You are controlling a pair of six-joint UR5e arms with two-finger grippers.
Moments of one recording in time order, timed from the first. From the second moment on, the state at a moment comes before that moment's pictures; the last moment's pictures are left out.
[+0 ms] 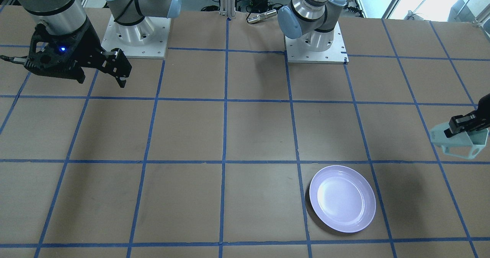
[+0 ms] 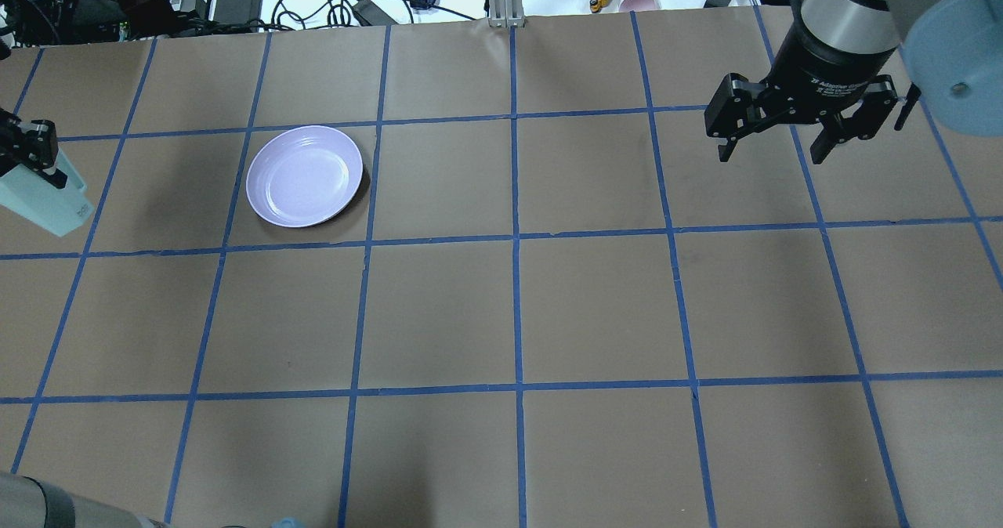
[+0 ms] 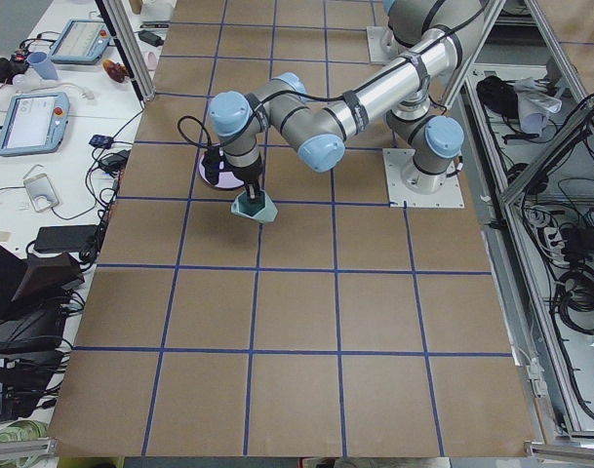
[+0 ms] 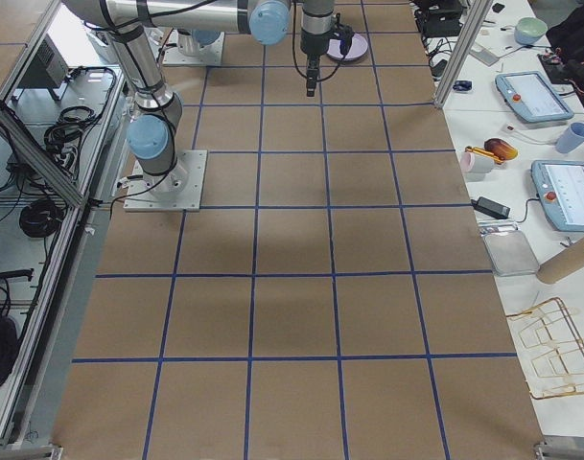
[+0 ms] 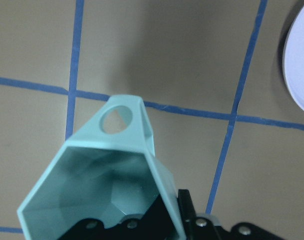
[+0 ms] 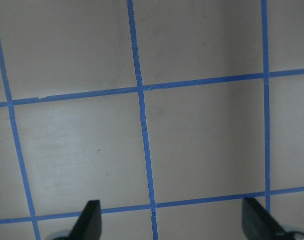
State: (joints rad) left arm -1.01 -1.85 -1.48 -1.42 1.58 0.43; right arm 1.52 -1.59 1.63 -1.60 -1.59 0.04
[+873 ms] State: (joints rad) left arm -1.32 -1.86 -1.51 -1.21 1.61 0.19; right arm 1.52 -1.59 1.63 -1.60 -1.59 0.04
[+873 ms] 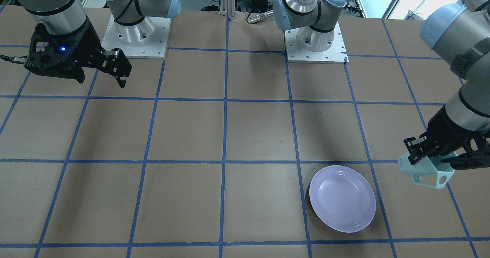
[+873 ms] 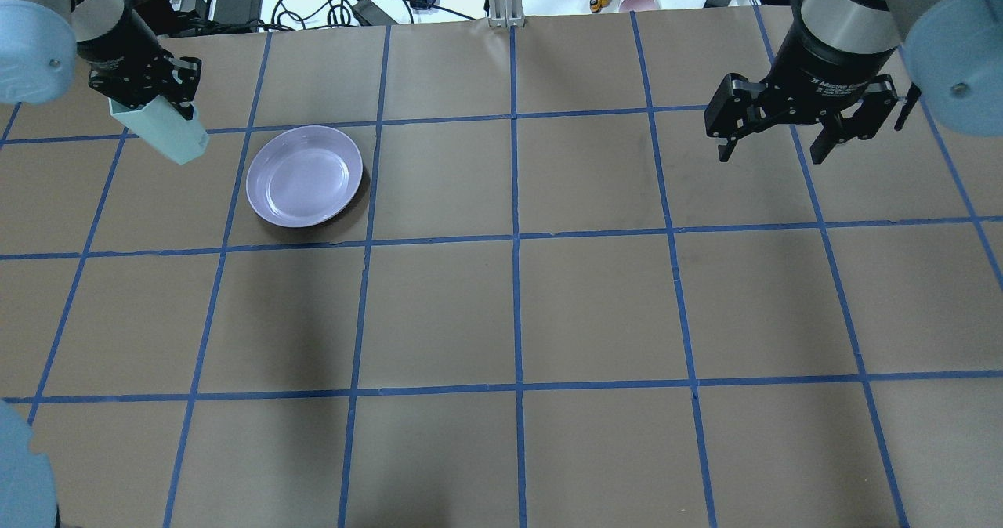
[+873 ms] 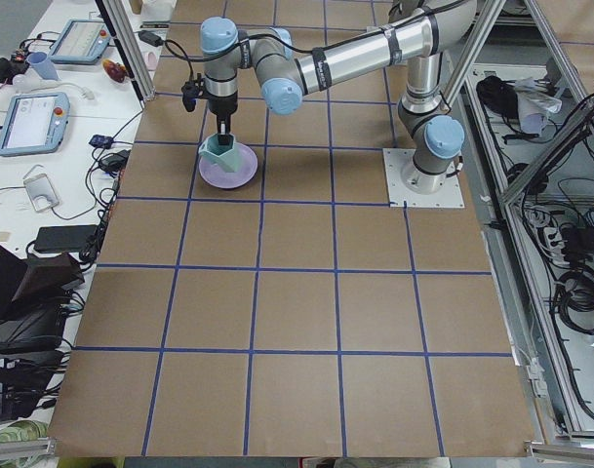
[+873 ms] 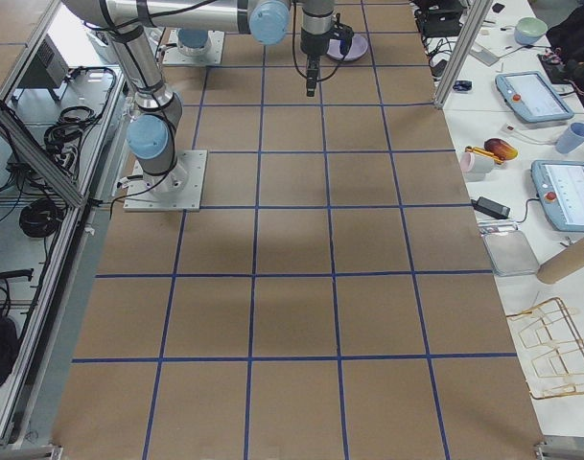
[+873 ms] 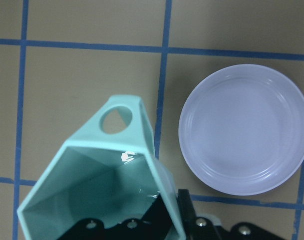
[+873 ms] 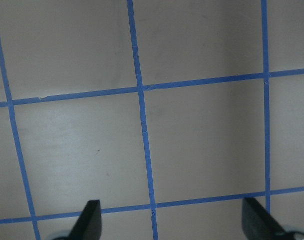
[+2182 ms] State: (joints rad) left arm -1.45 -1.98 -1.69 -0.83 1.62 0.04; right arm 1.52 -1.59 1.63 -1.60 -1.59 0.04
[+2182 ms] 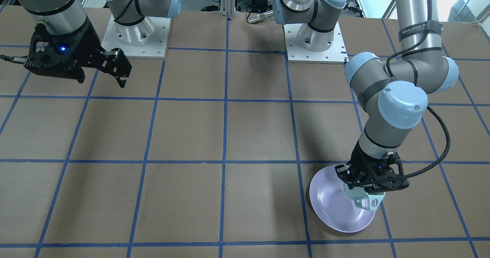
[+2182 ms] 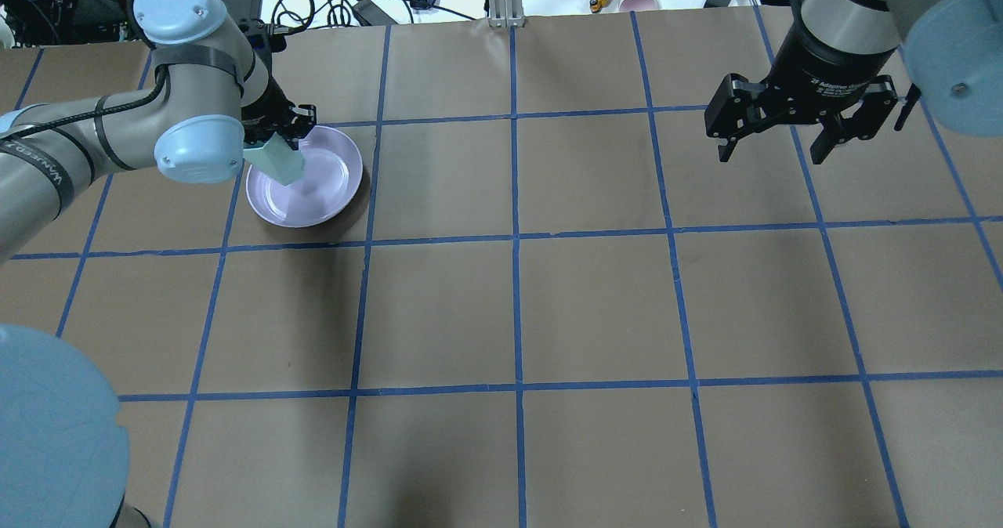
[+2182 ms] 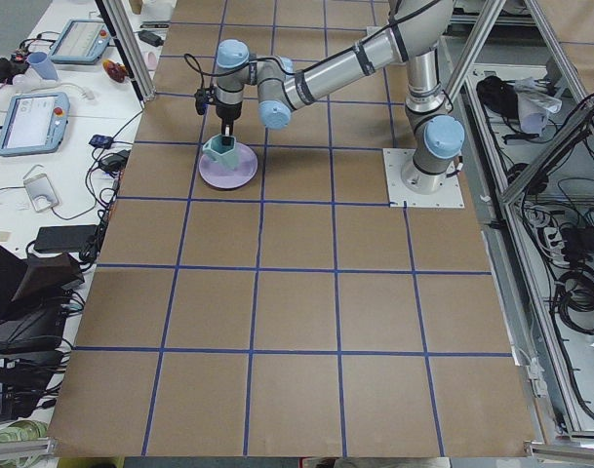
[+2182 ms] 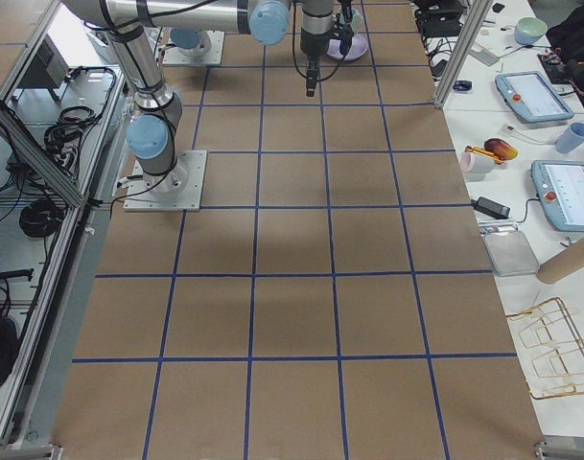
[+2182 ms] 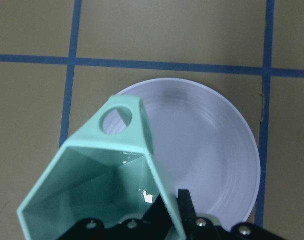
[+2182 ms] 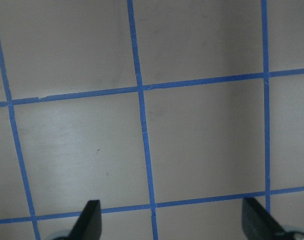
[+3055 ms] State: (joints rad) left arm -1.46 -2.02 -1.69 -0.80 1.62 0.04; right arm 1.52 -1.59 1.63 -1.60 -1.59 0.04
